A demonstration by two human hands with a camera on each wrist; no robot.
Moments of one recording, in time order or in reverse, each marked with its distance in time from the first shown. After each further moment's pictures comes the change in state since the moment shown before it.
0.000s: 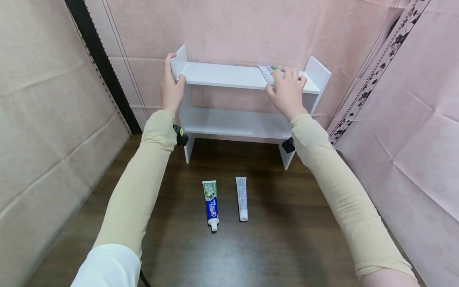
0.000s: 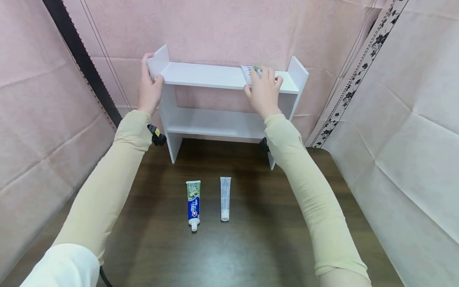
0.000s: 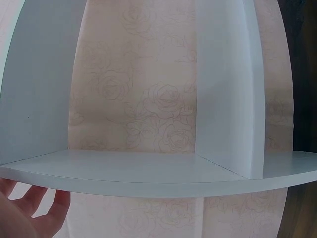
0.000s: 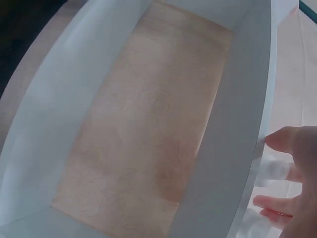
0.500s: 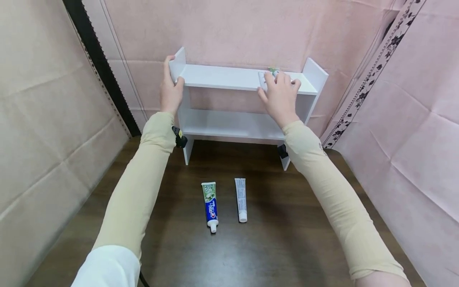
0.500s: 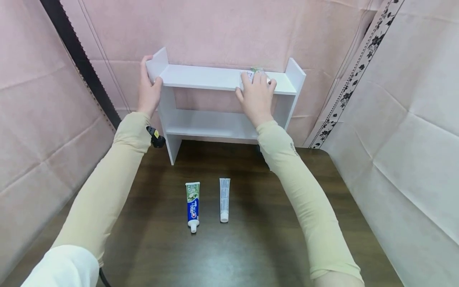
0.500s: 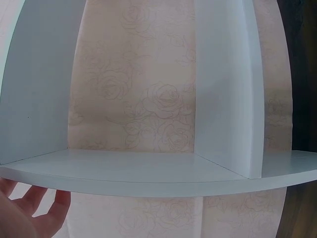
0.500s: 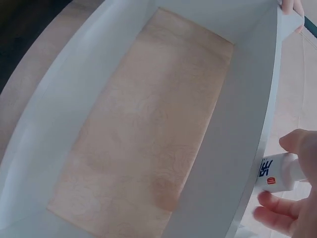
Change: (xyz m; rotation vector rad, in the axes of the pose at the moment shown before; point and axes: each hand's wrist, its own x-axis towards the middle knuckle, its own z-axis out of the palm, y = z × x) left_hand 0.000 0.000 0.001 -0.005 0.001 -0.012; right_hand -0.011 -0.012 0.012 -0.071 0.169 -0.058
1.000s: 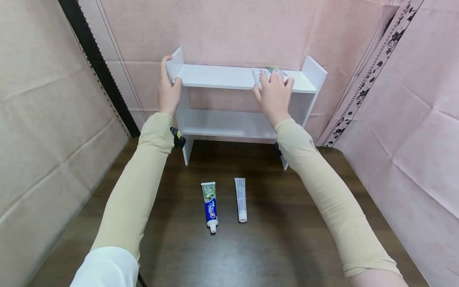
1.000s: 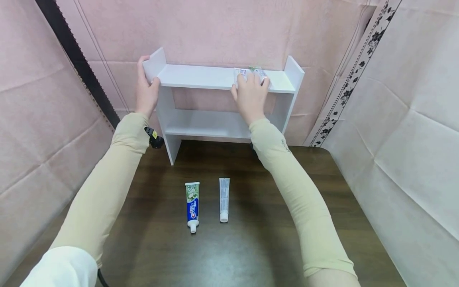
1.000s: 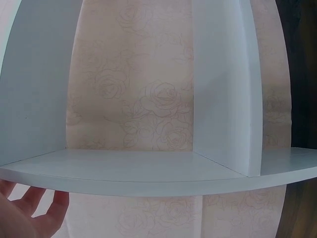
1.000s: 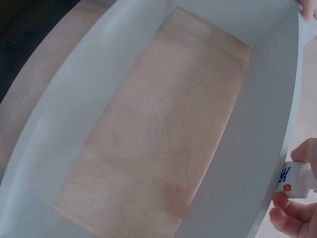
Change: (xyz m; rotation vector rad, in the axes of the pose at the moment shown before) left_hand -0.001 0.001 0.001 -0.003 0.016 -0.004; right_hand 0.003 -0.008 0.010 -0.091 0.051 -0.002
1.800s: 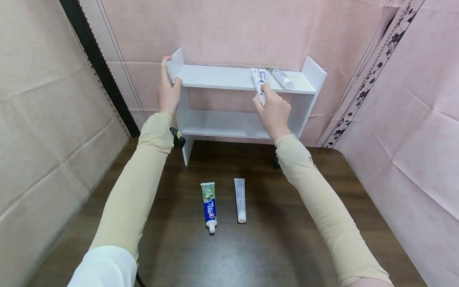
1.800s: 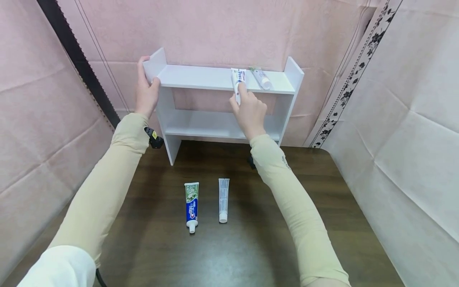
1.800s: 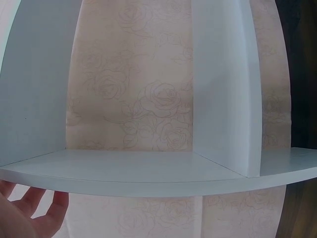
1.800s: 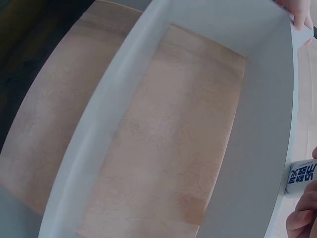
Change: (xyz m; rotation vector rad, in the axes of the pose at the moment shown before) left_hand -0.003 0.002 -0.001 0.014 0.008 0.009; right_hand -0.034 -0.001 0.009 0.218 0.149 0.055
